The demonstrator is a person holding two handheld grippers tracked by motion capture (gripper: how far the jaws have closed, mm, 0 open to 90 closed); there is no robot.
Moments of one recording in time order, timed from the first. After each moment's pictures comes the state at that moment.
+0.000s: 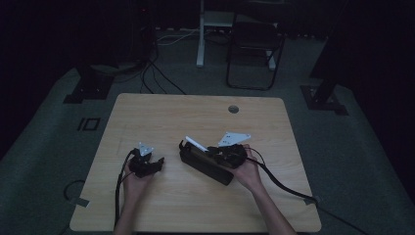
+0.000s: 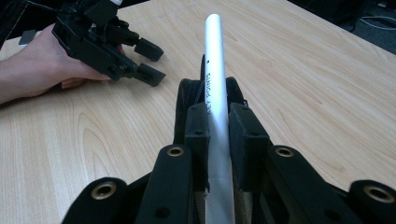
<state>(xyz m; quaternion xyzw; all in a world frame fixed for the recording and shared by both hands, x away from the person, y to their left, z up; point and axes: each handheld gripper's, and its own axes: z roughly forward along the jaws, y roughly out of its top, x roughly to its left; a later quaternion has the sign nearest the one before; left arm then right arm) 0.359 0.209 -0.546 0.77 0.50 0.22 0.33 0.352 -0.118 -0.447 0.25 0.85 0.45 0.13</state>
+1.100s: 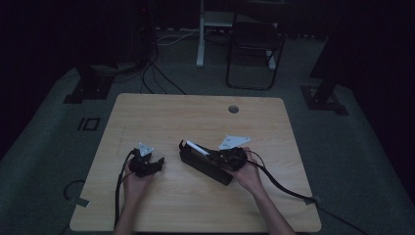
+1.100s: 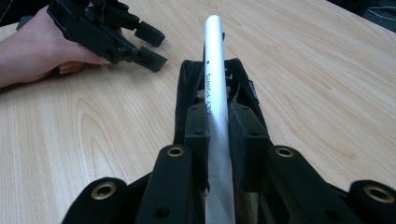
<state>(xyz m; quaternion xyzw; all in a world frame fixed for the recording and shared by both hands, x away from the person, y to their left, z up) 0.358 0.209 -0.546 0.77 0.50 0.22 0.33 0.351 -0.121 -0.461 0.25 0.85 0.44 0.12</state>
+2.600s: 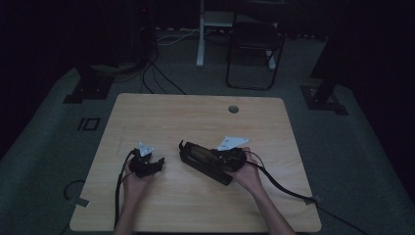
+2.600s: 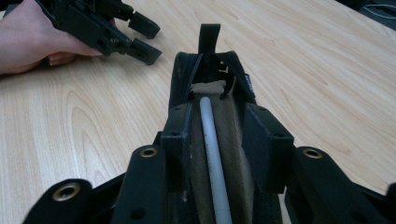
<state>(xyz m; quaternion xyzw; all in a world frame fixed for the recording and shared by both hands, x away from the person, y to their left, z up) 0.358 0.209 -0.546 0.77 0.50 0.22 0.33 0.352 -0.120 -0.465 0.25 0.86 0.43 0.13</state>
